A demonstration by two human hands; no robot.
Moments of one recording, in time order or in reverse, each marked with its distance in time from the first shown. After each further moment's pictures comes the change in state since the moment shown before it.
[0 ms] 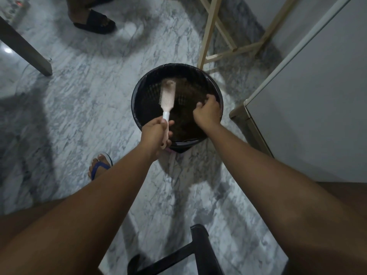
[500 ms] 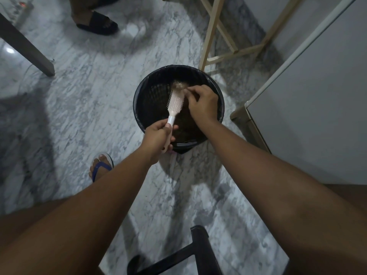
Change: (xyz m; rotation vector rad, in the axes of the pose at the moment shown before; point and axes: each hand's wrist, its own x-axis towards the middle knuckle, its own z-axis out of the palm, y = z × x) left_hand -0.001 -0.006 -0.007 0.125 -0.070 0.061; right_hand -0.001 -0.021 0.005 0.080 0.145 -0.500
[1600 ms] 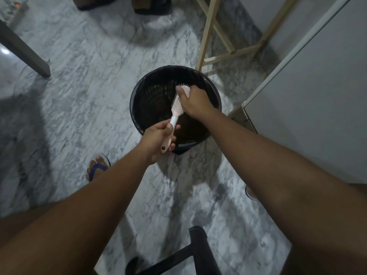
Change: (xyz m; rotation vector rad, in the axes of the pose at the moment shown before) left_hand 0.000 0.002 0.000 -0.149 -0.198 -0.075; right_hand 0.027 -0.002 0.001 -0.235 -0.407 0.177
